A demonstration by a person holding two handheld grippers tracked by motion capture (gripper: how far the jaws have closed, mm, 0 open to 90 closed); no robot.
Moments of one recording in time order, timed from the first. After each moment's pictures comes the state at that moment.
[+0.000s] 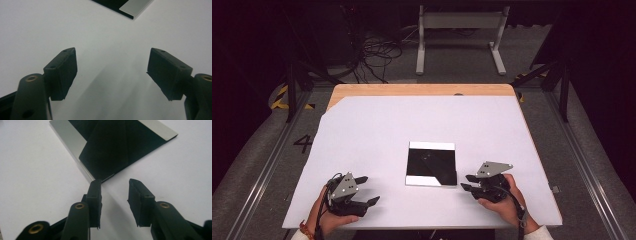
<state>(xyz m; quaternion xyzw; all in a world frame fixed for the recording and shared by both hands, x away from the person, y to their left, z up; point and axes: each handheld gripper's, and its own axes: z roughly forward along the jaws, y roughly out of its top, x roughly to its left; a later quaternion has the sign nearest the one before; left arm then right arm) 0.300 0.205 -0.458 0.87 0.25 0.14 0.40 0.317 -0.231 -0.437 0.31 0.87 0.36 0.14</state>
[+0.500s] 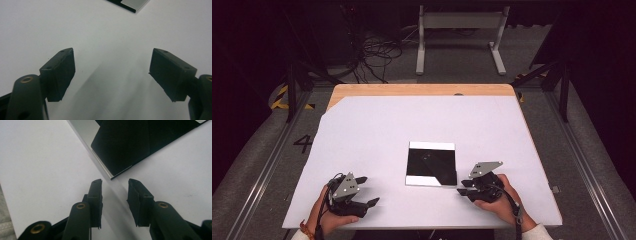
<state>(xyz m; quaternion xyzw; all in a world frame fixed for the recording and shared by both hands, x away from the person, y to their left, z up) 0.301 0.205 -0.461 0.87 0.25 0.14 0.39 0.324 -0.221 -0.444 0.30 0.89 0.32 0.08</state>
